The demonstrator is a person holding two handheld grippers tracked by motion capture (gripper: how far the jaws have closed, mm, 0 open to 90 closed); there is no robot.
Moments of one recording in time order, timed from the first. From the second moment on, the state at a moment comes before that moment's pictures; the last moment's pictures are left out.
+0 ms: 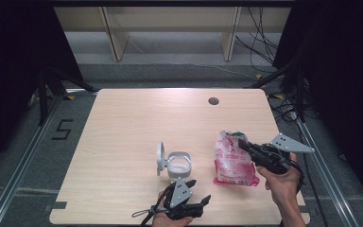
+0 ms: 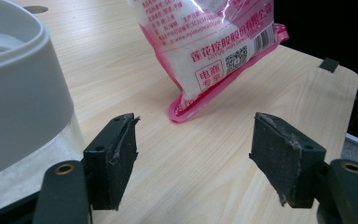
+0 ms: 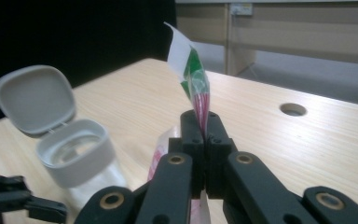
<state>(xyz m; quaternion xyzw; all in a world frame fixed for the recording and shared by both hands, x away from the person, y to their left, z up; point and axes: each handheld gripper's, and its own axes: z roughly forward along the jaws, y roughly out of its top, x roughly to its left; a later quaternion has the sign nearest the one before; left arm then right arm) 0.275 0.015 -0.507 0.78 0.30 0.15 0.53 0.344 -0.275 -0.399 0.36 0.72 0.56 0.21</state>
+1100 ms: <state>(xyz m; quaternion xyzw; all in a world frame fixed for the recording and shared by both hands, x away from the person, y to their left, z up) 0.275 0.019 -0.508 0.77 0.31 0.15 0.53 0.374 -0.270 -0.423 0.38 0.75 0.48 0.24</state>
